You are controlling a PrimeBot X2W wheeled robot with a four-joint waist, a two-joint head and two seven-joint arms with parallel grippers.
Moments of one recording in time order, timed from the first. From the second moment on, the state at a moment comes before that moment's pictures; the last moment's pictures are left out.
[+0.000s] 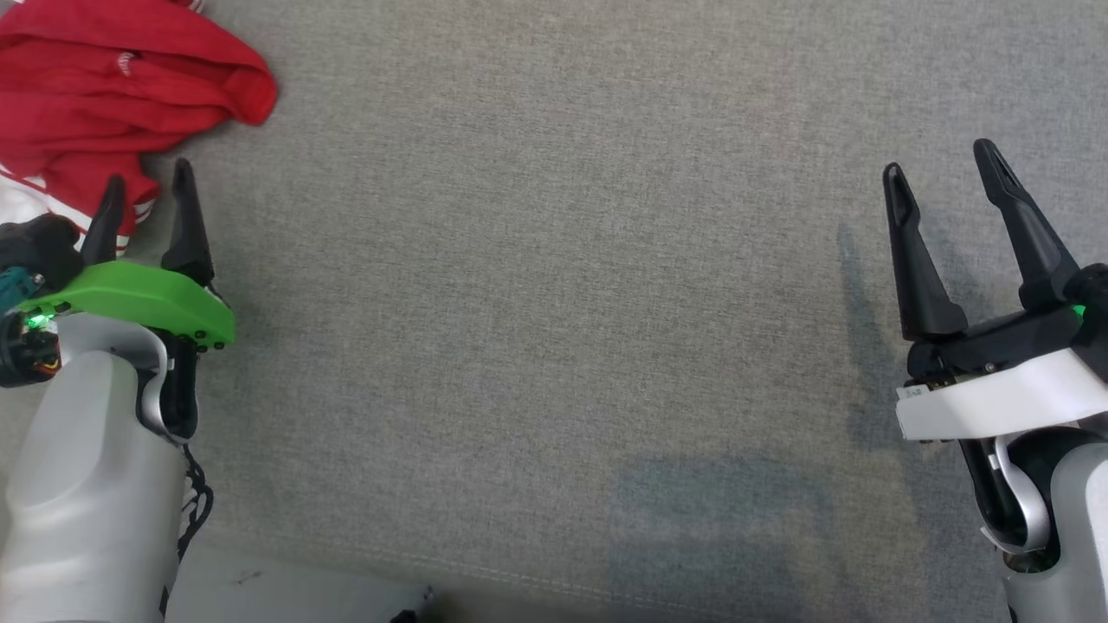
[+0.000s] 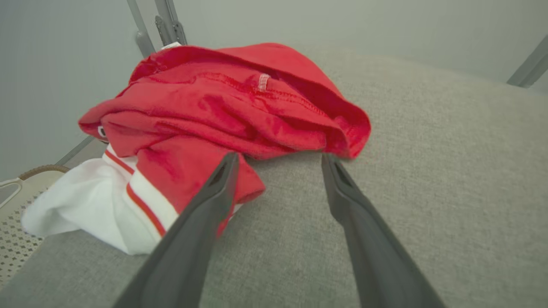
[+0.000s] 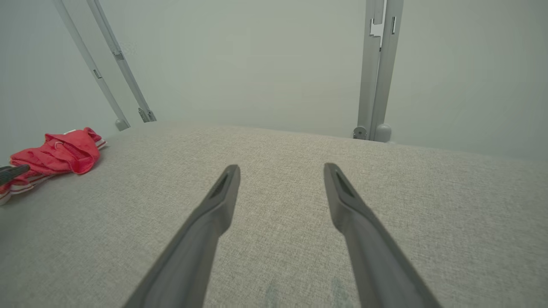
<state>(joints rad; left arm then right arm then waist) -0.70 0.25 -0.13 0.78 -0.53 -0.10 -0.26 -0.20 -0.19 0.04 -0.34 0.17 0.13 0.04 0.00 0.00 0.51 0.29</state>
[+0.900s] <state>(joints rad) -0.52 0.30 0.04 0.42 -0.35 -0.03 -0.26 -0.20 -0.15 0.03 -0.24 0.19 0.13 -0.04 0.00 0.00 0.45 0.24</state>
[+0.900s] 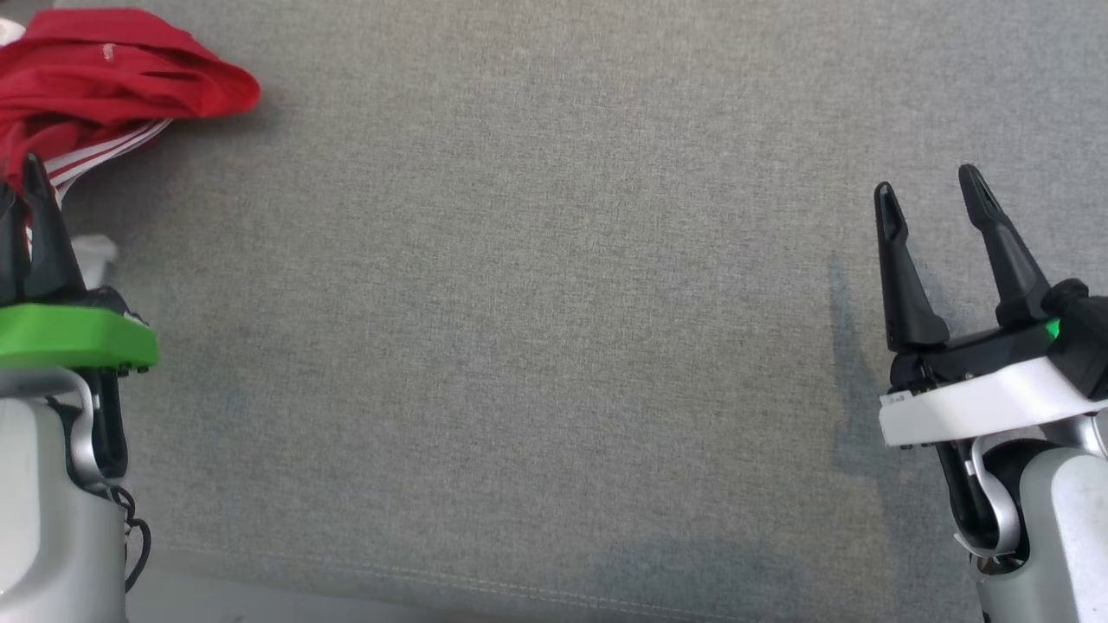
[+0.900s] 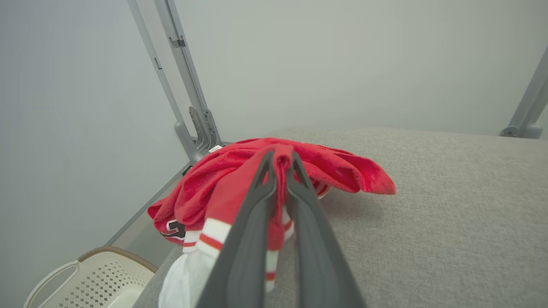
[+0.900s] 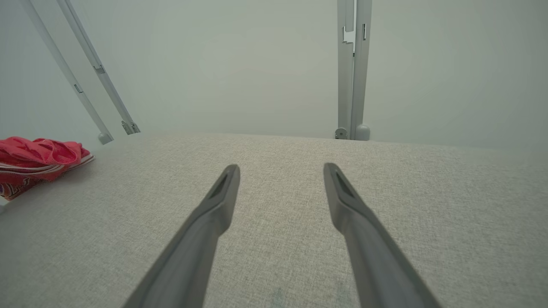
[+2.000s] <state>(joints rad) -0.18 0.22 -0.16 -0.32 -0.23 -0.05 -0.07 -0.13 -0.08 0.08 -0.14 0.23 0.13 -0.13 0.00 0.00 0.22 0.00</state>
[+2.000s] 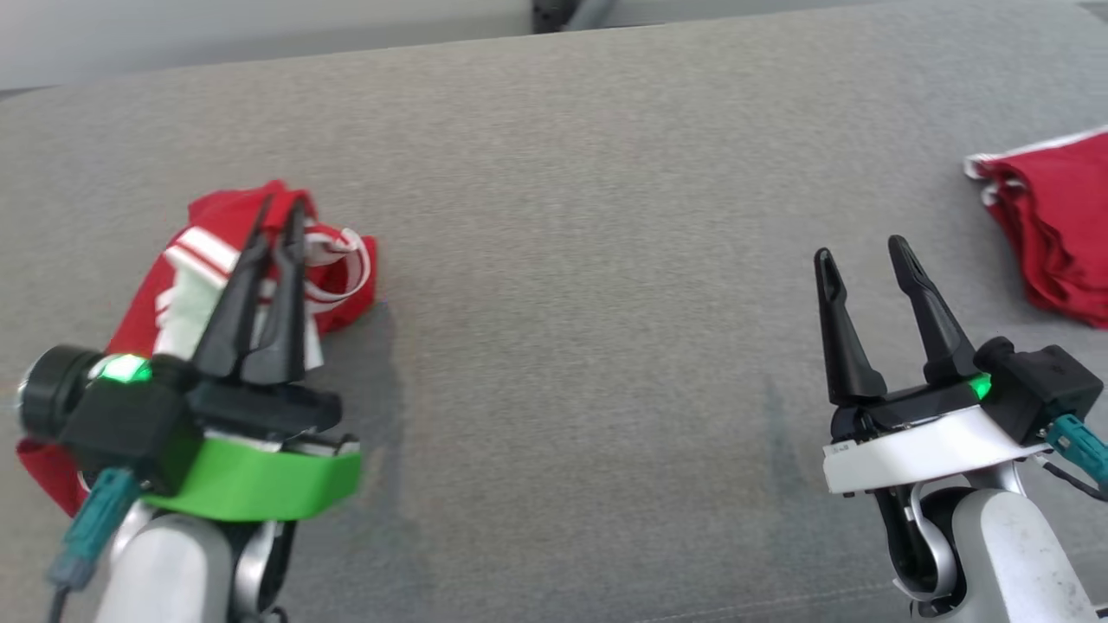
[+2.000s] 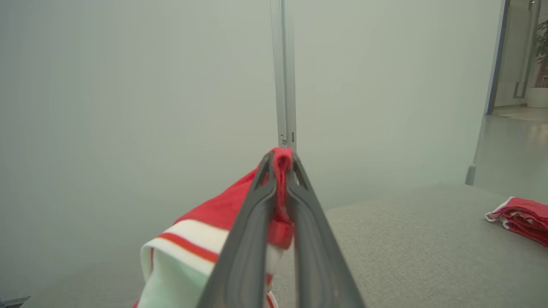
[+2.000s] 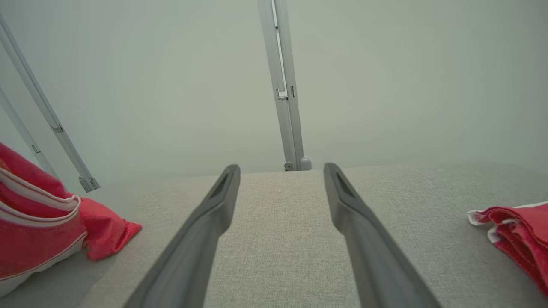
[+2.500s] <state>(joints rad) -0.39 0.12 -0.45 -0.08 -0.22 -0.11 0.00 -0.15 -0.05 0.10 -0.04 0.30 0.13 -0.22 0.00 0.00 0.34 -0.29</state>
